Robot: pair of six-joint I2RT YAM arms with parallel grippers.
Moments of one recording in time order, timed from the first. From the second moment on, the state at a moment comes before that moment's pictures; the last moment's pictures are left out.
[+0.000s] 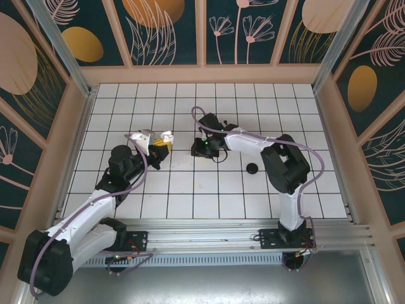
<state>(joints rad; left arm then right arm) -0.39 0.94 0.42 0.35 0.33 -0.25 0.70 1.95 1.35 -0.46 -0.29 0.70</state>
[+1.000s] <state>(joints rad) -0.39 0.94 0.42 0.35 0.33 -0.25 0.72 2.04 1.33 -0.33 -0.21 0.78</state>
